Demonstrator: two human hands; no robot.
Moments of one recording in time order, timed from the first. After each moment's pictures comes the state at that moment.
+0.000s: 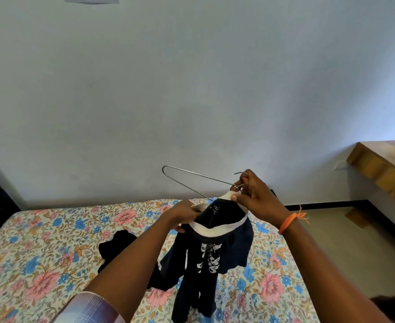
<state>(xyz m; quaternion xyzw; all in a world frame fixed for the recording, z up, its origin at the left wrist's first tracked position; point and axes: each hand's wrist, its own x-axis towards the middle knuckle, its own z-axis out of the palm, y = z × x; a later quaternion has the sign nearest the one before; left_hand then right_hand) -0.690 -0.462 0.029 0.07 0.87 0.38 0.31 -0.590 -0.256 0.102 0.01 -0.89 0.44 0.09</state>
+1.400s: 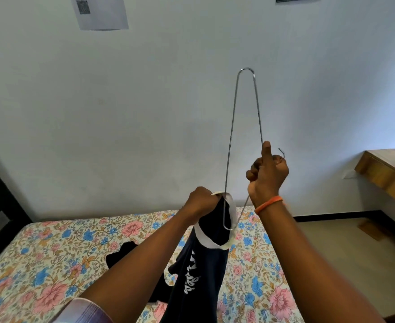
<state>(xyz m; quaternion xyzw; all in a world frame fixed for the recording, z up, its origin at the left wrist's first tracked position) -0.669 -0.426 0.103 0.09 0.88 0.43 0.18 -0.634 -0.285 0.158 -0.19 -0.40 0.80 0.40</state>
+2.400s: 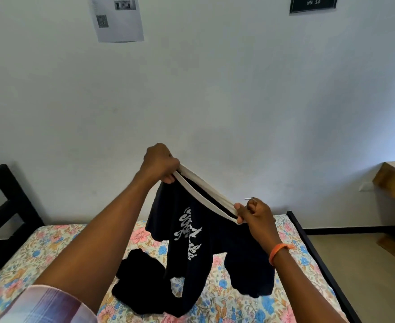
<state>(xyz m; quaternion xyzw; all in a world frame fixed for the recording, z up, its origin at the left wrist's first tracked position) -0.734 -0.521 0.216 0.03 0.92 0.38 -0.01 -0.620 -0.287 0.061 -0.08 -0.82 0.52 0.22</state>
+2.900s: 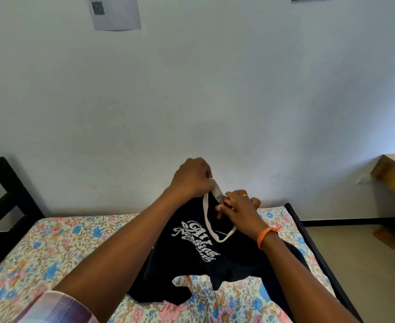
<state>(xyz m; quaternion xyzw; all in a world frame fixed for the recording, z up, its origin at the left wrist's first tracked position) -0.690 -0.470 0.172 0.22 0.94 0.26 -0.02 -0.628 -0.311 0.071 0.04 -0.91 0.40 0.10</state>
